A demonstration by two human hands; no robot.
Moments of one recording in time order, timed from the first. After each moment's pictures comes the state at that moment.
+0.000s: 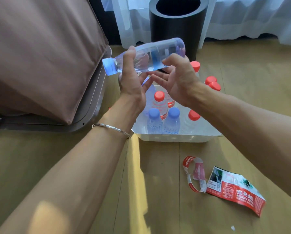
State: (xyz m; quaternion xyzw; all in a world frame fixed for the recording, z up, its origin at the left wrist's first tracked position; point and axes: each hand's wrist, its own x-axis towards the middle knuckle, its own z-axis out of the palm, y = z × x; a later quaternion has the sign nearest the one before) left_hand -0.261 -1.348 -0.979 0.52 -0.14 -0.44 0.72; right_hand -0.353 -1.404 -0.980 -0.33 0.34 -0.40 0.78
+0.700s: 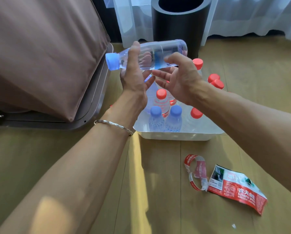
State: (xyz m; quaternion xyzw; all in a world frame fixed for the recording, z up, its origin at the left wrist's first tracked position) left_hand -0.265 -1.347 -0.973 0.58 -0.13 -0.42 0.69; right_hand -0.353 -1.408 -0.993 -0.34 0.36 -0.37 0.79
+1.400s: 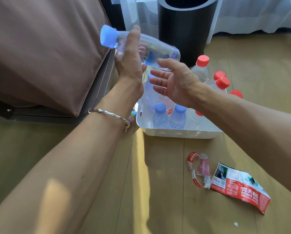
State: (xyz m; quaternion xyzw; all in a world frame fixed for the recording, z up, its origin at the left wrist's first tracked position) left_hand -0.252 -1.348 -0.952 0.59 -0.15 -0.34 0.71; right_hand -0.349 -1.386 -0.987 -0.38 0.37 -0.26 0.81
